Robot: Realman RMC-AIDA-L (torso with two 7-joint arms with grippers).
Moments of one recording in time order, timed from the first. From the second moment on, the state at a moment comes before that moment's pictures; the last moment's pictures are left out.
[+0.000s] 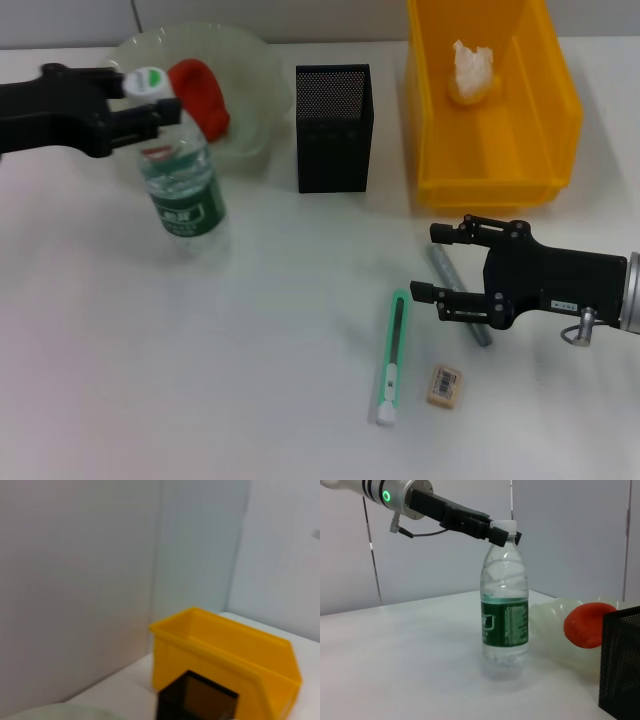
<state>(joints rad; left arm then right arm) -0.39 -2.06 0.84 1.17 1.91 1.49 -1.76 0.42 2.08 -0.91 -0.49 -1.77 -1.45 0.95</state>
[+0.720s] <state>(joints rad) -0.34 -2.04 0.73 1.15 1.92 1.41 -1.71 0.42 2.08 -0.91 -0.48 -1.77 -1.46 0.95</state>
